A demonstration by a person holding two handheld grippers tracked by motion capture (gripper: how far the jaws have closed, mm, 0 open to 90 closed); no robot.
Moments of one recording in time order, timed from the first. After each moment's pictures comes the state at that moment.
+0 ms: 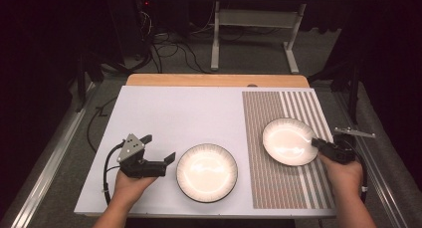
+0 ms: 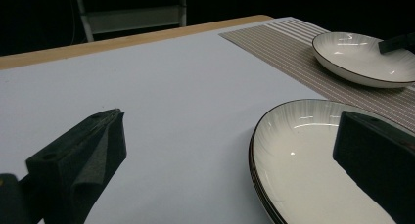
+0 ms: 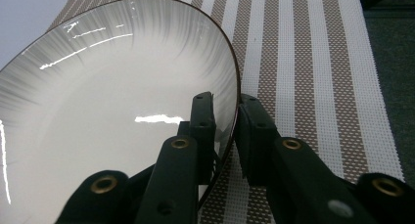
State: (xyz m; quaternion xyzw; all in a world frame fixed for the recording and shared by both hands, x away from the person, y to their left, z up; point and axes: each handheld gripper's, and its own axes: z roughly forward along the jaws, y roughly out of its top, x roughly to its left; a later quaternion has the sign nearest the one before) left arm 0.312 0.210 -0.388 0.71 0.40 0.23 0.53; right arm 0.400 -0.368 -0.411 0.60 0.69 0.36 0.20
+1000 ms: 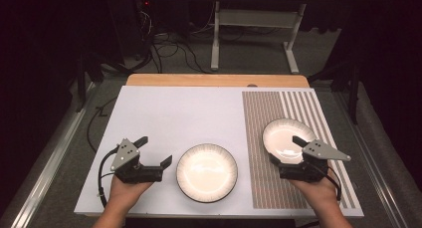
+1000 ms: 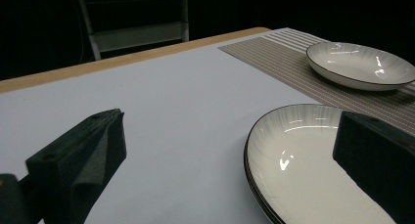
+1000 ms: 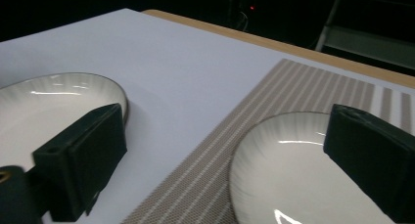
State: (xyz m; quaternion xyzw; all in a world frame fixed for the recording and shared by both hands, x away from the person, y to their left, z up) left arm 0.292 0.214 -0.382 0.71 0.38 0.26 0.54; right arm 0.323 -0.252 -0.367 0.36 0.75 0.49 0.26
